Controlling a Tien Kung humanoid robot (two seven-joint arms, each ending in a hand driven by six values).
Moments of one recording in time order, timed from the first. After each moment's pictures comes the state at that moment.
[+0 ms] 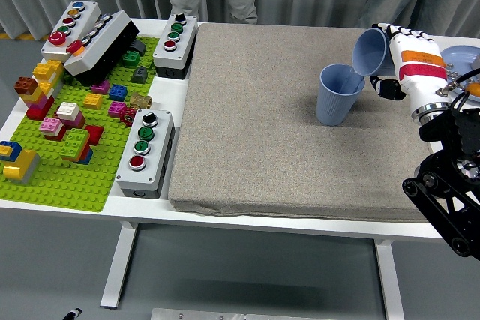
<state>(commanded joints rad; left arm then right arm) -0.08 0.11 -1.13 -0.18 1.04 -0.16 0.03 0.57 -0.24 0.92 1.28 -2.21 -0.38 -0.37</state>
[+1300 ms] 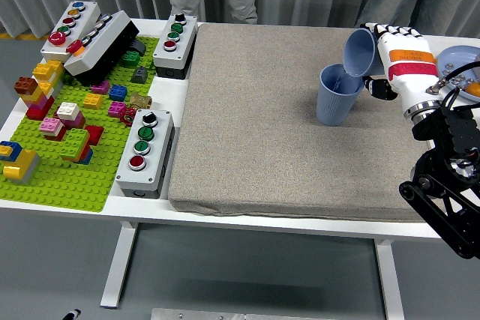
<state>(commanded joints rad) -0.07 0.11 -1.13 -0.18 1.05 -0.16 0.03 0.61 -0.28 0.83 1.33 -2.22 -0.36 -0.41</state>
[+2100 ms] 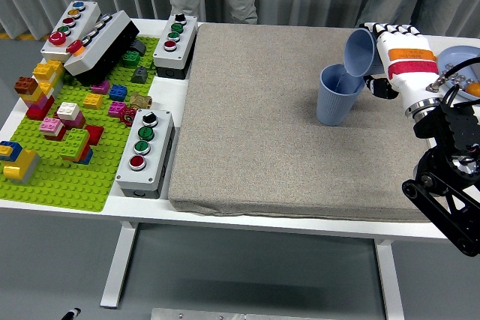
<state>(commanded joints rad) -0.08 0.11 -1.13 -0.18 1.05 -0.16 0.03 0.63 -0.30 0.81 1.32 -2.22 -0.34 -0.41</state>
